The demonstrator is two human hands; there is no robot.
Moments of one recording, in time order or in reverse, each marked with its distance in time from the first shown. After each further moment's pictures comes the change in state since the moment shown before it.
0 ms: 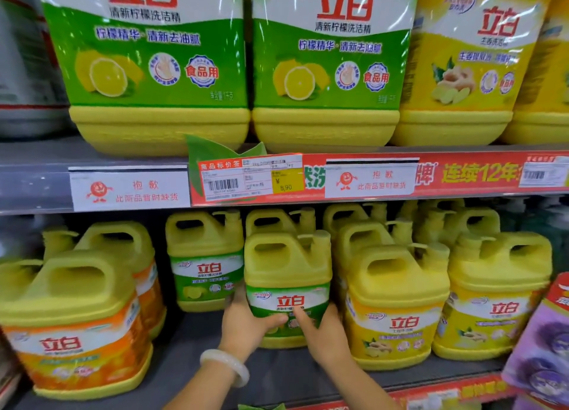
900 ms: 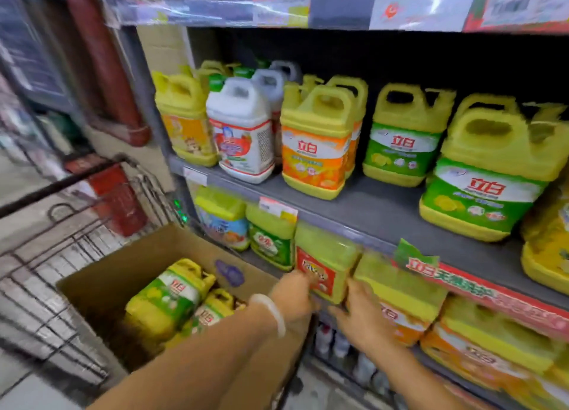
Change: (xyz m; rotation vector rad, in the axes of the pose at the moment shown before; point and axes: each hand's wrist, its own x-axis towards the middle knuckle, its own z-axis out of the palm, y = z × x) left_hand -0.240 -0.103 -0.118 0.533 -0.302 -0.327; right_hand -0.226 0.029 0.072 -0.501 -0.758 -0.479
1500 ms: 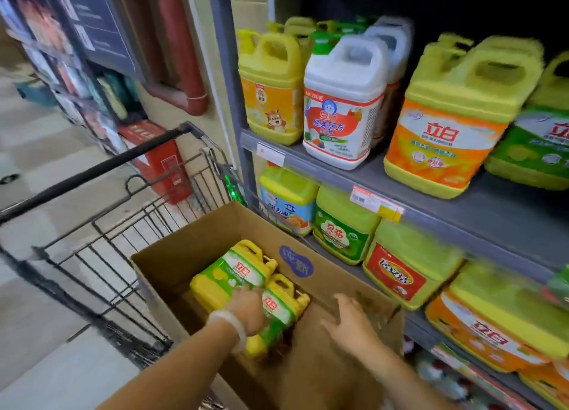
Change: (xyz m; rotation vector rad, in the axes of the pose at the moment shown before) left_hand -0.063 -0.246 -0.020 0.199 -0.064 -0.538; right_hand 0.044 -0.115 0.139 0.063 -0.406 0.107
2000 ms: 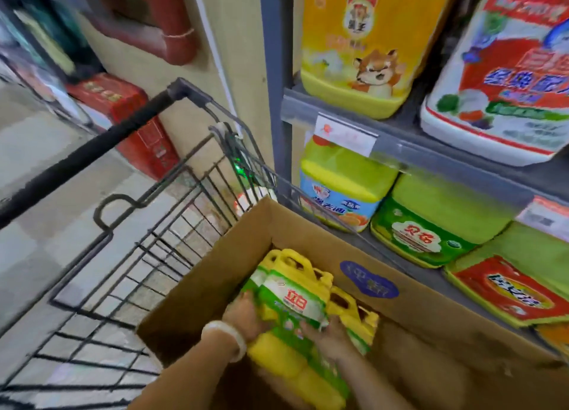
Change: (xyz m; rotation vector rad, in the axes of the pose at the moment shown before) left_hand 0.178 -0.168 -0.005 -0.283 -0.234 -0.091; right_hand 0.181 -0.122 0.164 0.604 -0.170 0.487
